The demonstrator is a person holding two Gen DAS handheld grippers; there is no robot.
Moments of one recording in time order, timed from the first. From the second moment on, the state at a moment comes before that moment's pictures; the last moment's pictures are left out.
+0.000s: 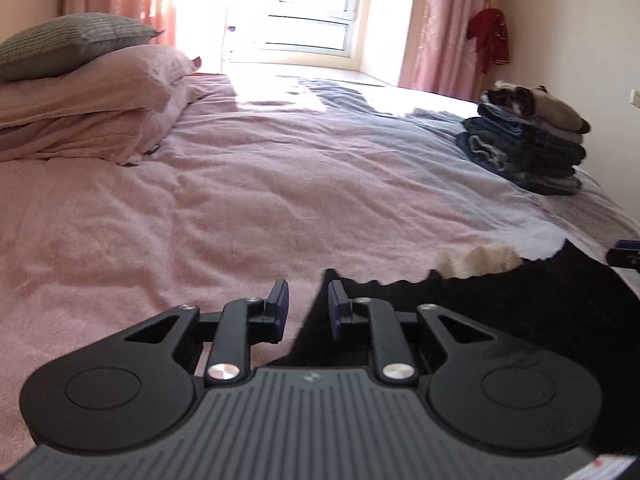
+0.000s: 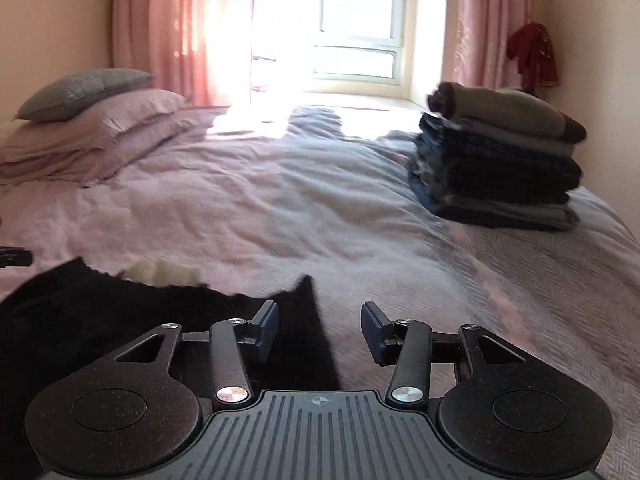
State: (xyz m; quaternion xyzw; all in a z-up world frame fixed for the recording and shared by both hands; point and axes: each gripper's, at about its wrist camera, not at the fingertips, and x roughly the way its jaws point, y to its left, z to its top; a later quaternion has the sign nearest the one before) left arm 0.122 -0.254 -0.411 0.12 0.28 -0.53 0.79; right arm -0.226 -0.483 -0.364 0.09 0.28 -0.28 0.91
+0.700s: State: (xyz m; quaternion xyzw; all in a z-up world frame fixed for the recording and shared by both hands) left arm 0.069 -0.039 -0.427 0.03 0.40 -0.49 0.77; right arm -0.424 -0.389 -0.387 0.36 0.23 -0.32 0.85
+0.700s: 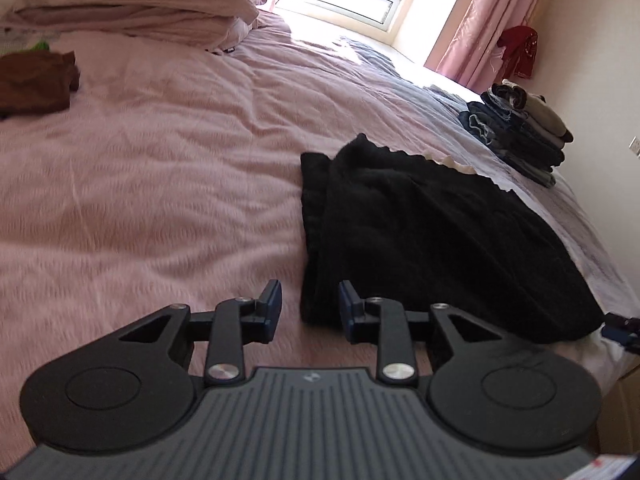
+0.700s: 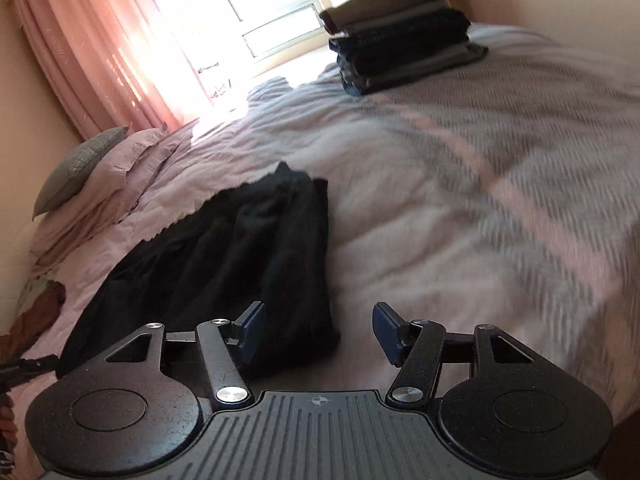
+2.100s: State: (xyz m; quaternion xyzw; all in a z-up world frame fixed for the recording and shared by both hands) left arm 0.127 -0.160 -0.425 0.05 0.39 -0.53 0.75; right arm -0.311 -0.474 -0.376 0.25 0.26 -0.30 0.88
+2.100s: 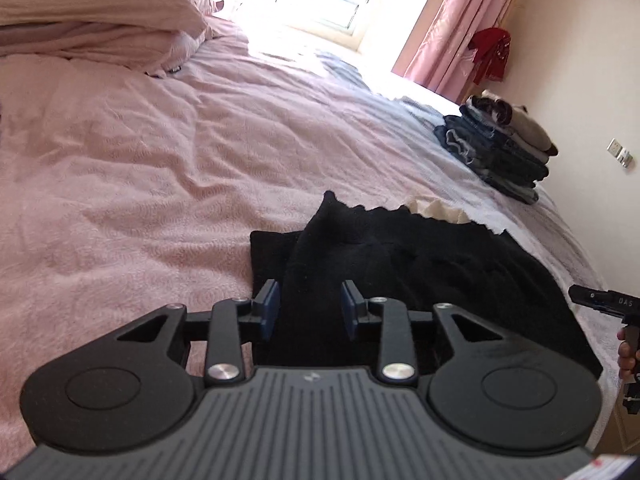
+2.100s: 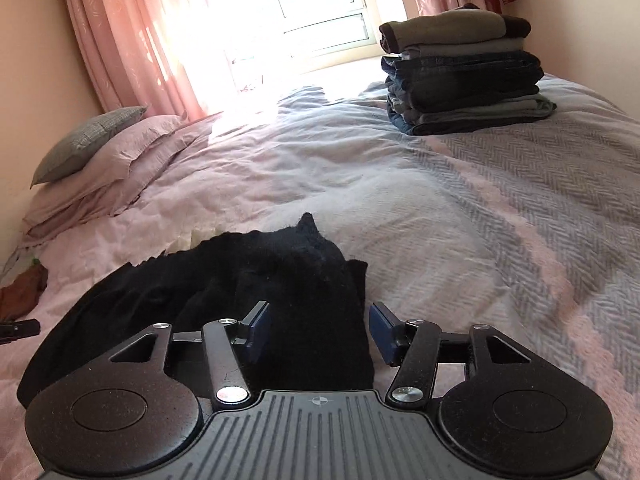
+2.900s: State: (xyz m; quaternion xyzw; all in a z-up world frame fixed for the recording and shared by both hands) left arm 0.099 -0.219 -0.417 0.13 0.30 -0.53 0.78; right arm -0.240 -0.456 -0.380 0.11 0.30 -0.30 0.90
